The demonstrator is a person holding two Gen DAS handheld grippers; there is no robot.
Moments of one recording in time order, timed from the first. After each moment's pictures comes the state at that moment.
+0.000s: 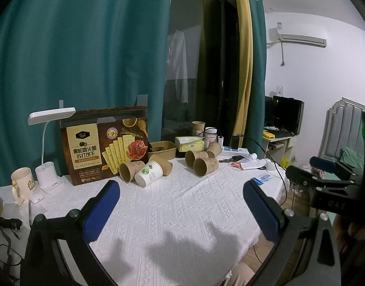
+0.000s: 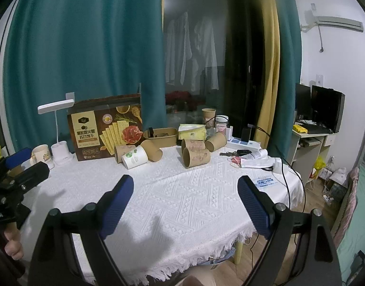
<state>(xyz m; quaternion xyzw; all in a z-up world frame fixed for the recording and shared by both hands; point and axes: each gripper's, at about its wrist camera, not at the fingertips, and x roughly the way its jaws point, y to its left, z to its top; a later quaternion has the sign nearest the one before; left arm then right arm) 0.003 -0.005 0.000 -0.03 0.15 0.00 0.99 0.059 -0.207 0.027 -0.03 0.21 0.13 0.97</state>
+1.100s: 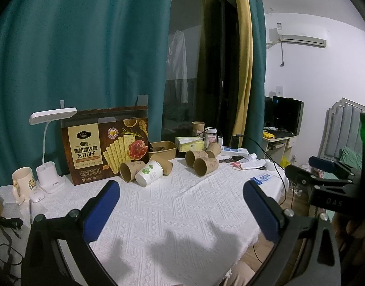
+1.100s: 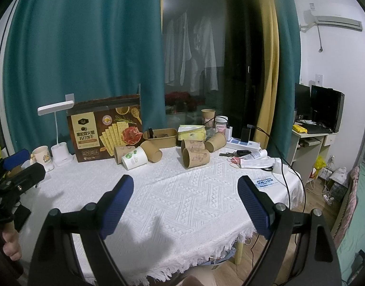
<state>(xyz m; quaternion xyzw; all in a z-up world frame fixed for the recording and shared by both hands) -0.002 -0.002 -0.002 -0.03 0.15 0.00 0.99 0.062 -0.207 0.023 -0.02 0.21 0.13 0.97</state>
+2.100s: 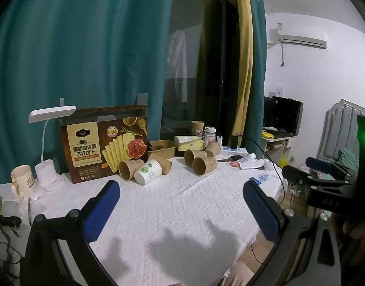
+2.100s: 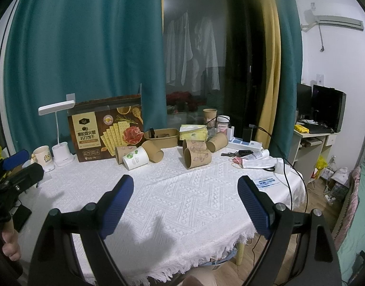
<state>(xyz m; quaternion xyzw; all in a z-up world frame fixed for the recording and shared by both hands) -0.001 -0.002 0.000 -0.03 0.16 -0.01 0.99 0.065 -0.203 0.022 -0.02 0.21 0.13 0.97</state>
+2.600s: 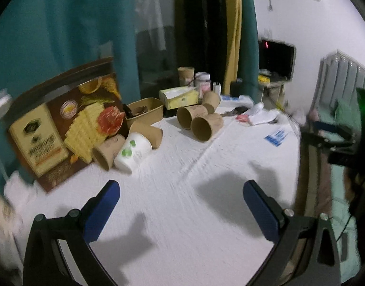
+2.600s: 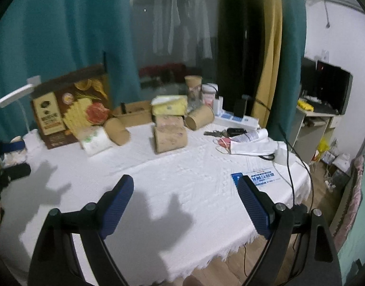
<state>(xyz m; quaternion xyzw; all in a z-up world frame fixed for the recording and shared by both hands) 0.191 0.005 -0.040 0.06 0.33 -0.07 0.94 0.237 -0.260 -0.039 -0.03 0.31 0.12 0.94</state>
